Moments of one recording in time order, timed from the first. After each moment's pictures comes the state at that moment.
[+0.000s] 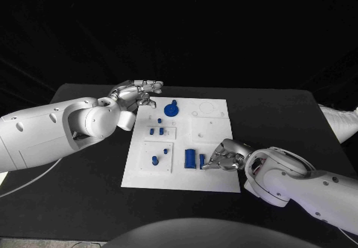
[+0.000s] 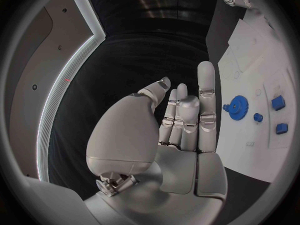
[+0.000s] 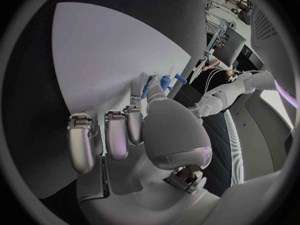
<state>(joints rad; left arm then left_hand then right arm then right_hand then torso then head) 1.21 -0.97 -0.03 1.56 0.10 -0.19 0.25 1.34 -0.10 0.37 0.01 0.11 0.88 0.18 0.32 0.10 0.89 0.10 0.68 0.33 1.32 0.01 1.20 0.81 0.17 1.30 0.11 0.61 0.65 0.91 -0.86 0.04 1.80 -1.33 -0.25 -0.49 1.27 0.06 -0.14 0.14 0.05 1.17 0.04 0.23 0.36 1.46 -0.02 1.30 1.43 1.46 -0.09 1.46 1.31 0.01 1.47 0.02 1.56 1.31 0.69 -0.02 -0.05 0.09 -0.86</state>
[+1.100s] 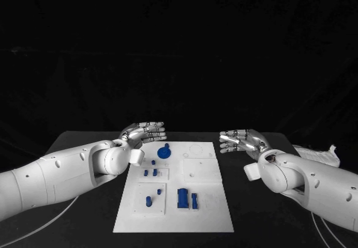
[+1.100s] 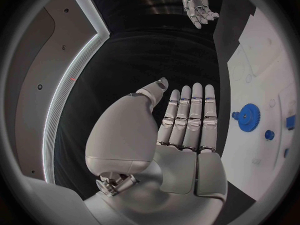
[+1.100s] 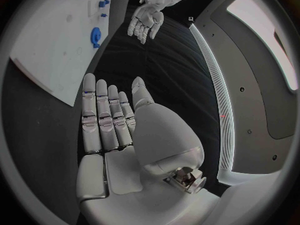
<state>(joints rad) 1.13 -0.81 -0.04 1.33 0.16 -0.20 0.32 1.32 -0.11 0.38 0.03 0.11 0.92 0.17 0.22 0.06 0.97 0.16 0.30 0.06 0.94 0.13 0.31 0.19 0.17 0.82 0.25 0.13 0.32 1.03 -0.73 0.06 1.31 -0.30 -0.32 0.27 1.42 0.14 -0.17 -0.04 0.08 0.95 0.17 0.07 0.19 1.03 0.14 0.08 0.33 1.07 0.10 0.14 0.31 0.18 1.08 0.20 0.20 0.32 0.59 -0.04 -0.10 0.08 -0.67</state>
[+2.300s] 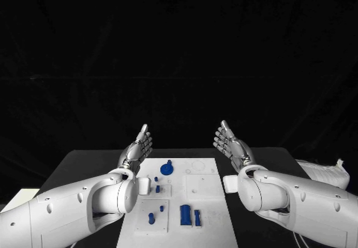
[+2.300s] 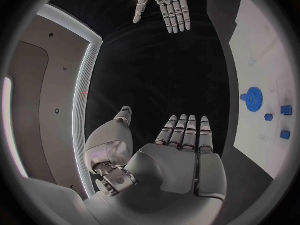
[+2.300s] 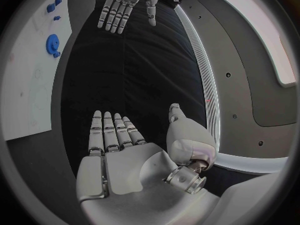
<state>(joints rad) 1.05 -0.78 0.00 1.56 0.05 -0.68 0.47 0.38 0.00 0.10 0.00 0.01 0.28 0.01 0.01 0.00 0.29 0.01 0.01 0.00 0.28 0.00 0.02 0.00 0.04 0.24 0.04 0.01 0.04 1.05 -0.78 0.00 1.57 -0.04 -0.70 0.47 0.41 0.01 -0.01 0.00 0.01 0.28 0.01 0.01 0.00 0.31 0.00 0.01 0.01 0.34 0.00 0.00 0.01 0.04 0.34 0.01 0.01 0.01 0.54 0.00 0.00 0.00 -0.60</state>
